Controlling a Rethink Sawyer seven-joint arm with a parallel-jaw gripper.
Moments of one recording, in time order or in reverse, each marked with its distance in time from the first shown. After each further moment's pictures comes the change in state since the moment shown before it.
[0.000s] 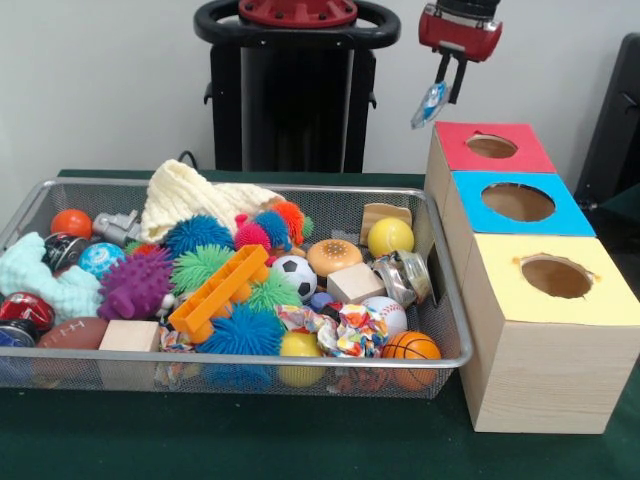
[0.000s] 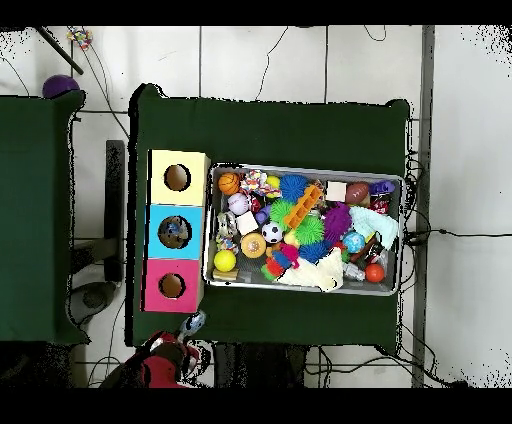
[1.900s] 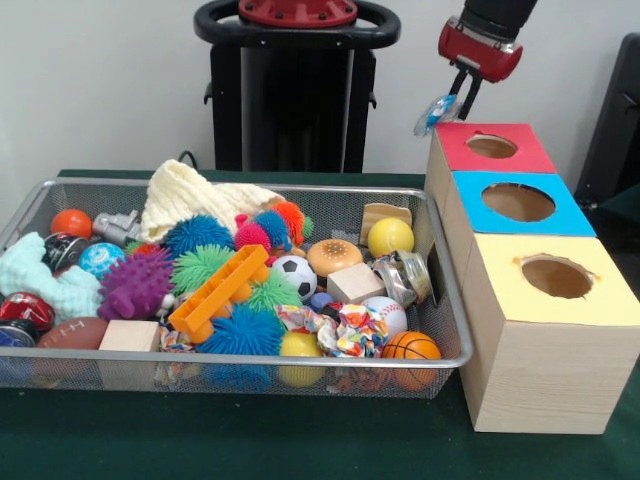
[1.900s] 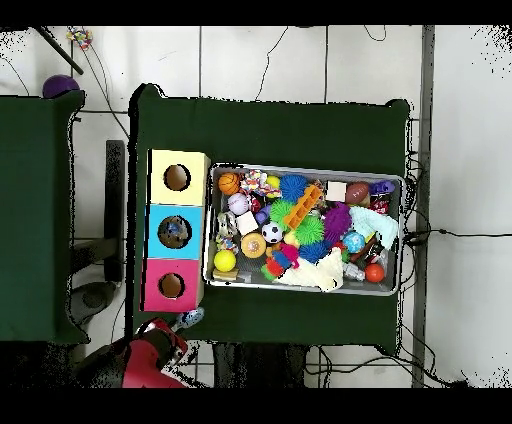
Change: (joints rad) arm 0.322 0.202 -0.245 -0.192 0.289 0.205 0.068
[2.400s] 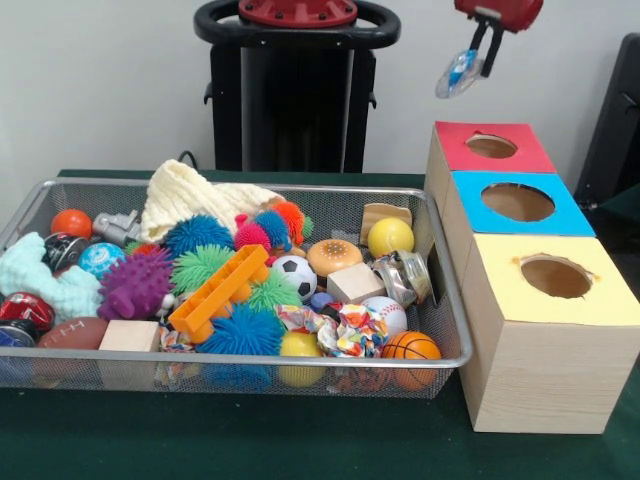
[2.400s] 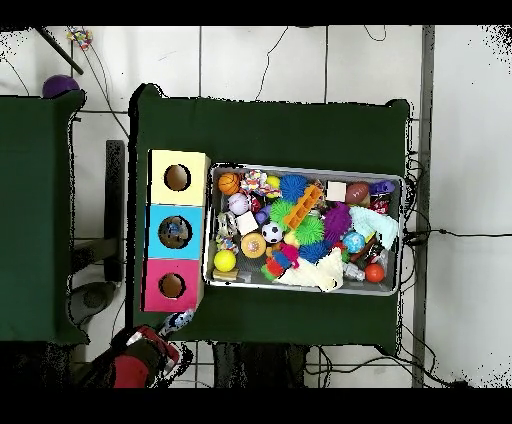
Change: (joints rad) arm 0.044 -0.156 -0.100 -0.013 -0.081 0.077 0.003
